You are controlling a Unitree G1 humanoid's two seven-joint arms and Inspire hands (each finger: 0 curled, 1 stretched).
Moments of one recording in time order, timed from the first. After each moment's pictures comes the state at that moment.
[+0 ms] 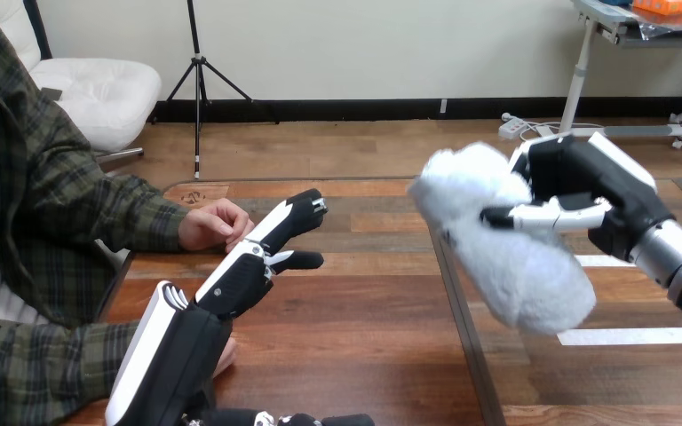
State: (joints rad) left arm 0.43 0.22 -0.10 -0.20 -0.03 -0.88 -0.25; right arm -0.75 -0.50 -0.14 1.31 0.09 -0.70 0.69
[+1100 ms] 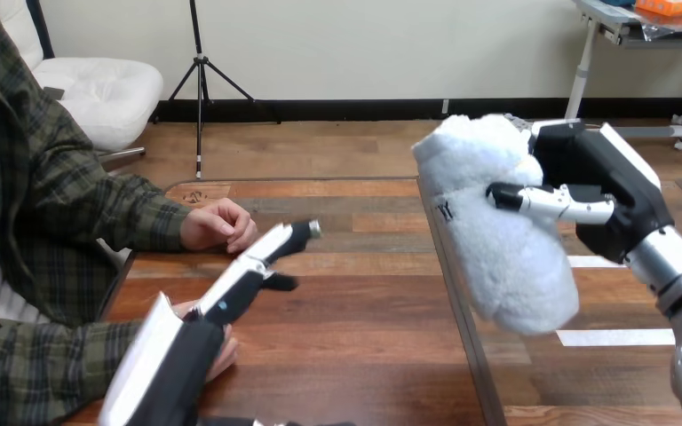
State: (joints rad) left arm 0.47 0.23 0.01 -0.23 0.16 -0.83 -0.21; right arm -0.67 -0.43 -0.24 1.16 0.27 -0.63 0.83
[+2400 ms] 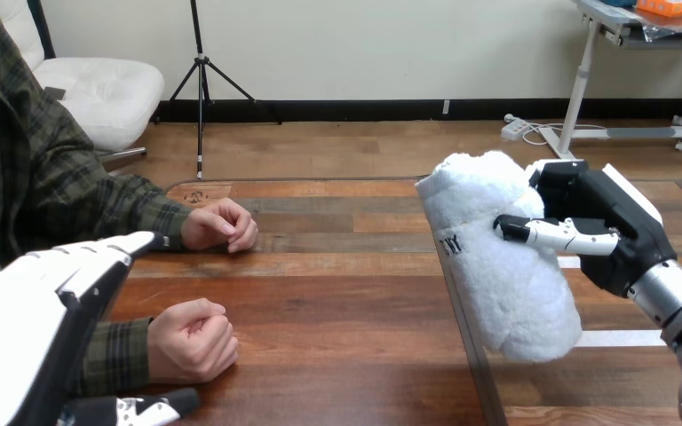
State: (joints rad) left arm 0.63 0.25 0.49 -0.62 0.72 -0.58 -0.05; right arm -0.58 -0.43 -0.25 1.12 0.28 -0.55 0.83
